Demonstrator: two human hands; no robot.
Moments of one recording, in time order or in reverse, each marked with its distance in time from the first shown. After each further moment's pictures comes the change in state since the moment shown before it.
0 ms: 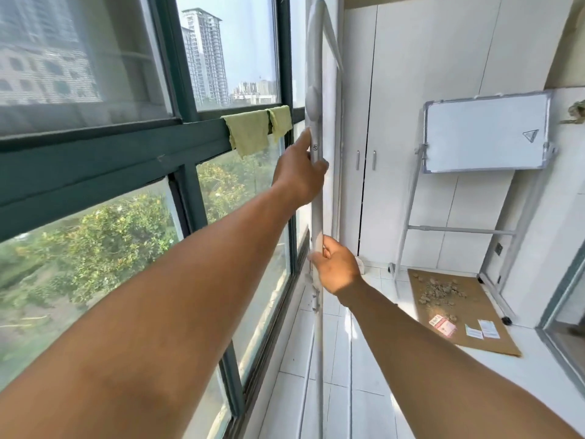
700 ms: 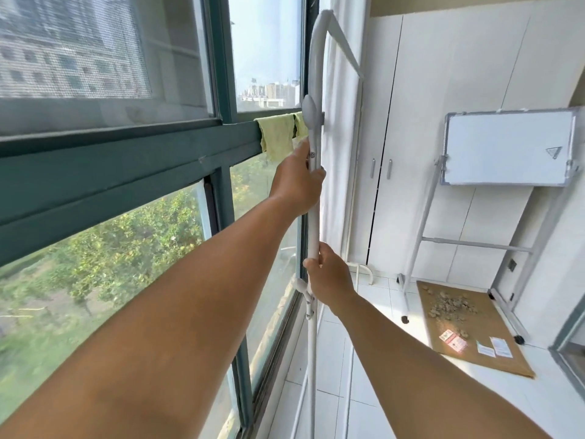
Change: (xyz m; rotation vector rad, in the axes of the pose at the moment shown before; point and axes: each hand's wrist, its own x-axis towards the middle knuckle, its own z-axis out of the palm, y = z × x) left_hand 0.015 -0.049 -0.063 0.033 0.048 -0.040; right_hand 0.016 -0.026 0.081 -0.155 0.036 -0.020
